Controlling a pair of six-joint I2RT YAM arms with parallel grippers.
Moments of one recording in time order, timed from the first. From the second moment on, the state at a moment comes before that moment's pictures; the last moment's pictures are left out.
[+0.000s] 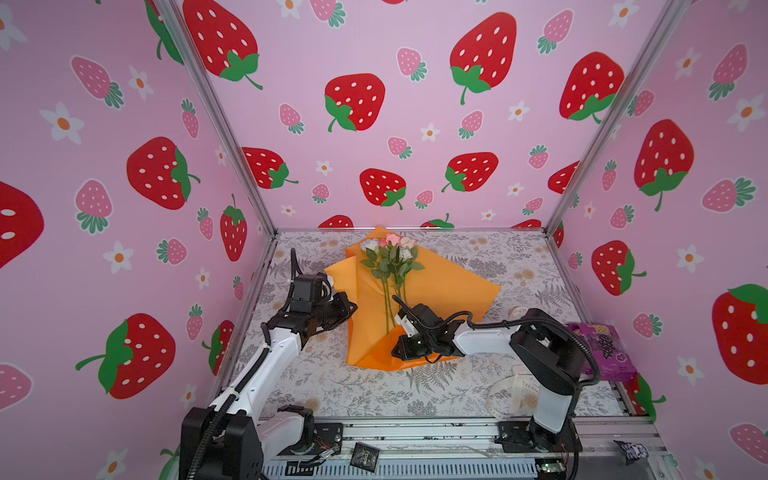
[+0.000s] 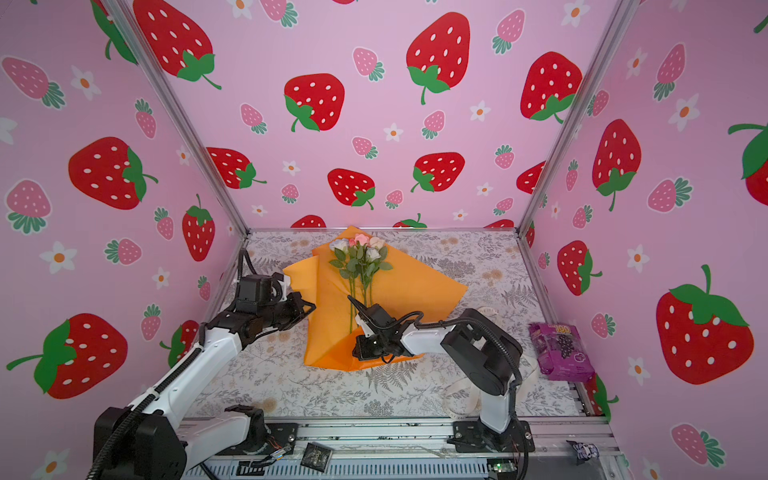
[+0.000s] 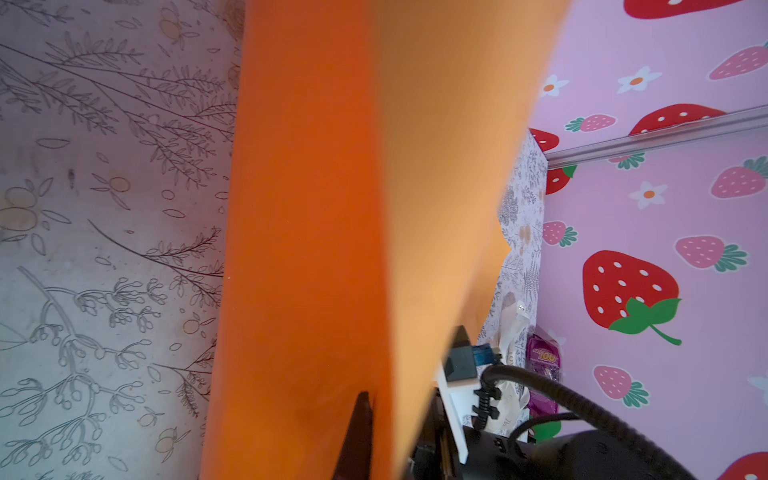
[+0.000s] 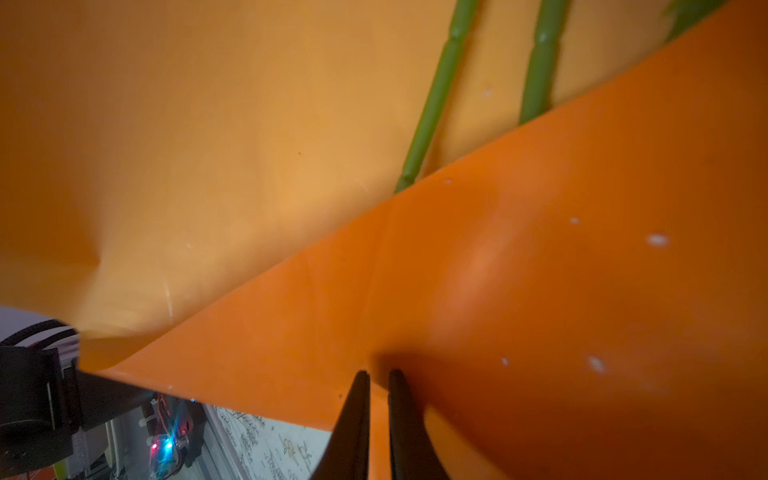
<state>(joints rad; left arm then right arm) -0.16 1.14 0.79 -0.42 0.46 -0.71 1.02 1.86 0.93 0.02 -0.38 0.69</state>
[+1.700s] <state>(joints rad) -0.46 1.58 0.98 -0.04 0.54 -0.99 0.90 1.53 0.53 0.36 -0.40 0.85</state>
